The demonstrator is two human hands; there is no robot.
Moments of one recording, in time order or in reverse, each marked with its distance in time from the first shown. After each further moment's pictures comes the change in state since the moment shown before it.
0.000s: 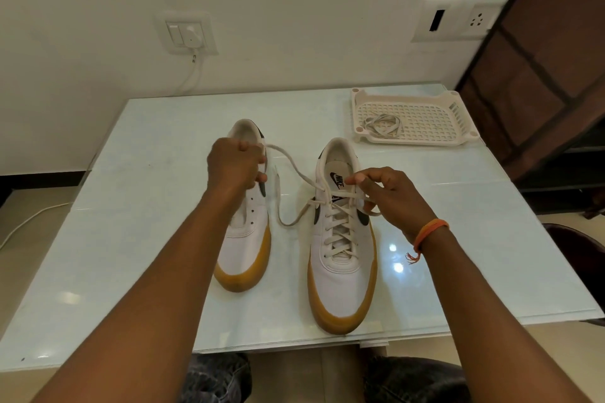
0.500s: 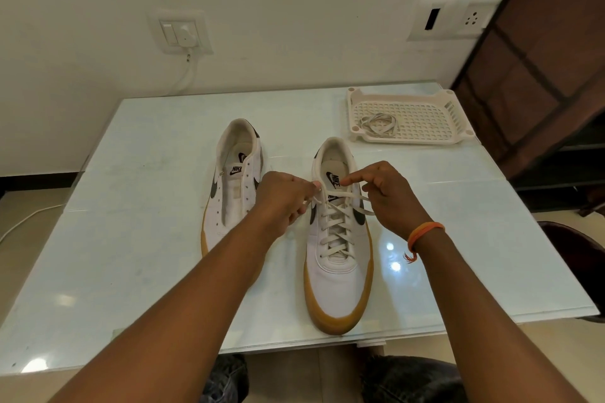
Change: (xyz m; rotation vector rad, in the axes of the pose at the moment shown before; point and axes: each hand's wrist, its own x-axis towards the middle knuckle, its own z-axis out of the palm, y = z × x) left_hand -0.046 0.001 0.054 -0.091 -0.334 -0.246; right_hand 0.014 0.026 0.003 -0.385 0.035 -0.092
